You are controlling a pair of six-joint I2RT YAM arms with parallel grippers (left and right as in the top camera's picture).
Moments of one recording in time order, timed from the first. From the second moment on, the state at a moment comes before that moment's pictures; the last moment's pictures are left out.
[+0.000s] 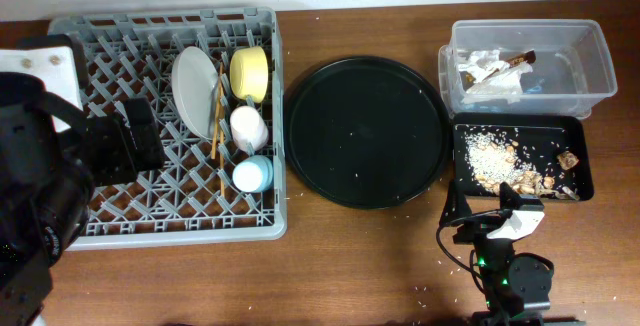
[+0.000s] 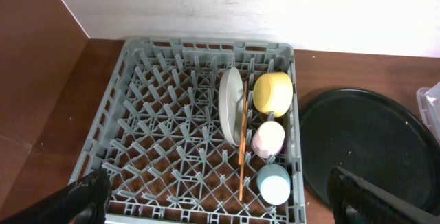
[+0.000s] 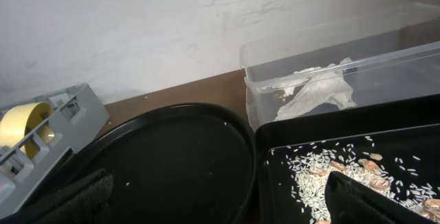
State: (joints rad) left arm -0.20 1.41 2.46 -1.69 -0.27 -0.17; right arm 0.02 0.01 0.01 -0.08 0.01 0.28
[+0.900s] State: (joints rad) left arm -0.03 0.35 0.34 -0.09 -0.10 -0.06; right arm 0.02 0.01 0.01 -0.08 0.00 0.28
